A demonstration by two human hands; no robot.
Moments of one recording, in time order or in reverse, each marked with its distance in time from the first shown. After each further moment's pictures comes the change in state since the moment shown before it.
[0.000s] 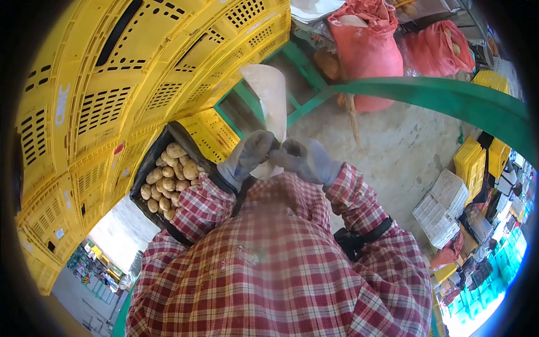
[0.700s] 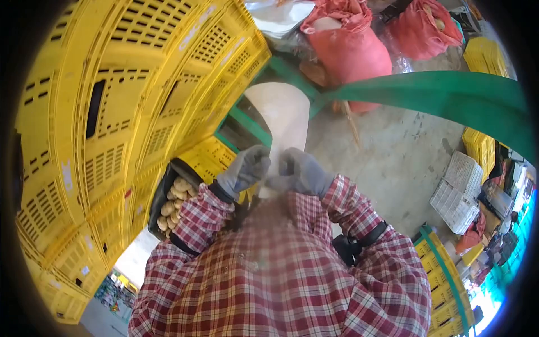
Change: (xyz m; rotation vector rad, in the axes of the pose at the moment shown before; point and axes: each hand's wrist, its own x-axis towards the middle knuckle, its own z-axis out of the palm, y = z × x) left_hand 0.045 0.031 0.010 -0.333 -0.077 -0.232; right_hand 0.005 0.021 -0.029 0.068 0.123 -0.227
